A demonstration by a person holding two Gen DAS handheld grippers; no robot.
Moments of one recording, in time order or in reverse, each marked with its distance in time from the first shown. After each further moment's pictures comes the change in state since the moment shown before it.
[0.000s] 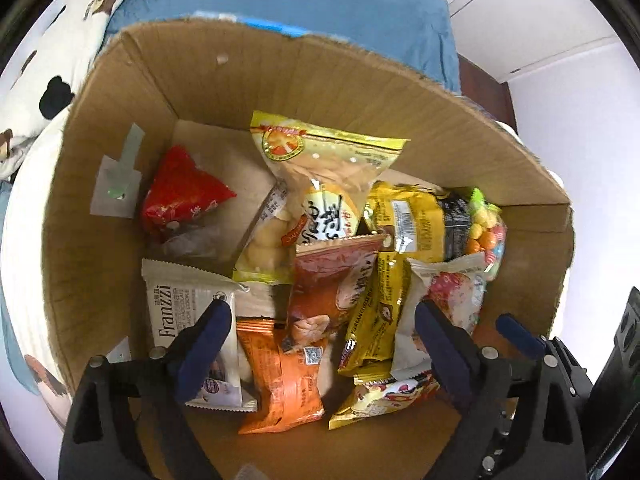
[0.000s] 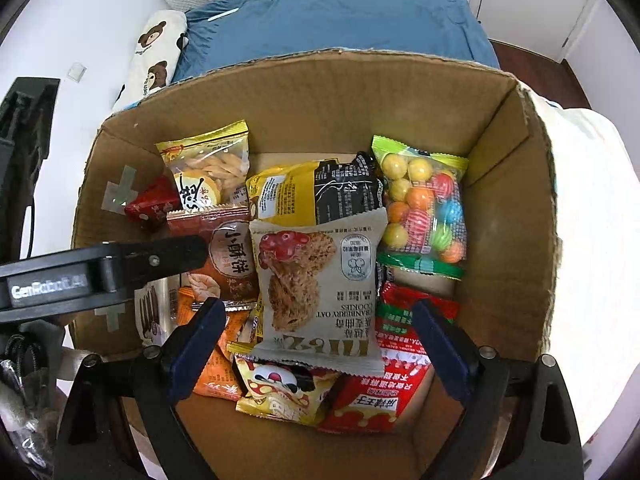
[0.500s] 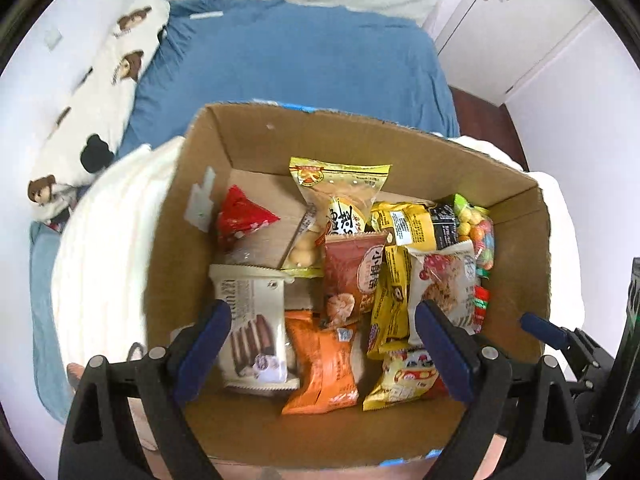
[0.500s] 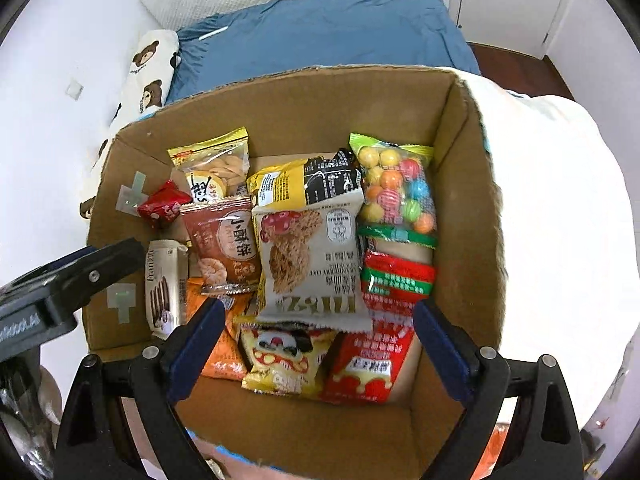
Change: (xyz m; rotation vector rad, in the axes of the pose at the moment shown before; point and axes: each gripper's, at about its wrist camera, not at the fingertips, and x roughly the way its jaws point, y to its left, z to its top) left arm -0.059 -0.015 -0.066 0.099 -0.245 0.119; right arm -0.046 -0.005 -0.033 0.042 -0.067 -0.018
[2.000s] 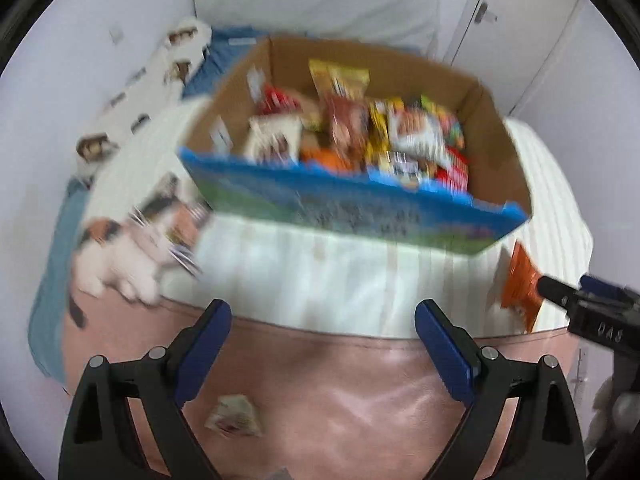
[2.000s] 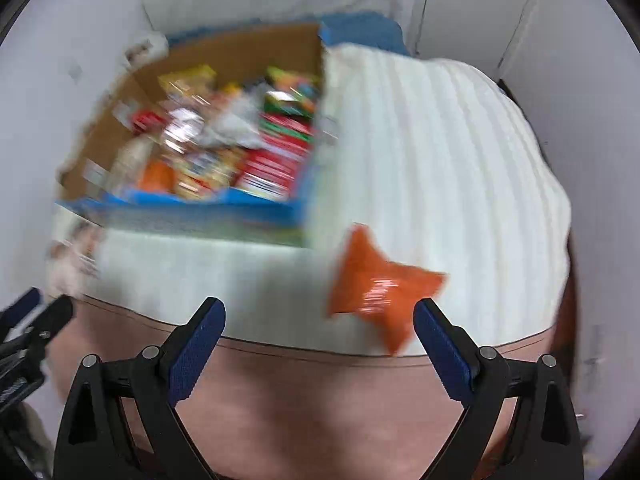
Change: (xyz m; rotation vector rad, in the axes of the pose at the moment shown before) left arm -0.028 -0.024 -0.217 -0.039 -0.165 0.083; right arm -0.060 -0.061 -0.180 -0.069 -0.107 -0.185
